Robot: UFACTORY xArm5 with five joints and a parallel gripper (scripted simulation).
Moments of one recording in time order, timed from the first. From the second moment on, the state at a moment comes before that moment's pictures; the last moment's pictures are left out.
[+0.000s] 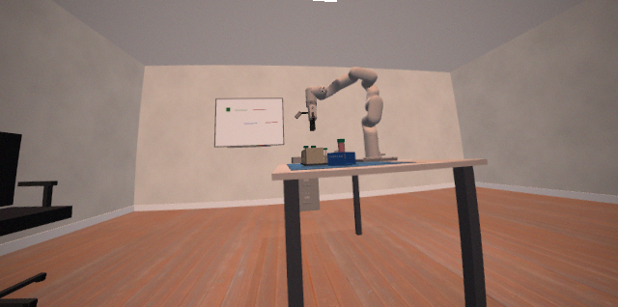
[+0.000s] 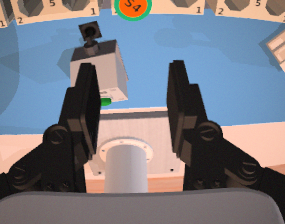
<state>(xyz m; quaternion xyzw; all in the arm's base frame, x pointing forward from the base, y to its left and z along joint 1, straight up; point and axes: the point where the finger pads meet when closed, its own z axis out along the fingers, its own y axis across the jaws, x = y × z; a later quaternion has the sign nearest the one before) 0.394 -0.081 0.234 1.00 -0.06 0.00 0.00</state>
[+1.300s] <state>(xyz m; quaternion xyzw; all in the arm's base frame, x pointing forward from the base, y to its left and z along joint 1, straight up) 0.388 0.037 0.234 0.95 0.32 0.00 0.00</state>
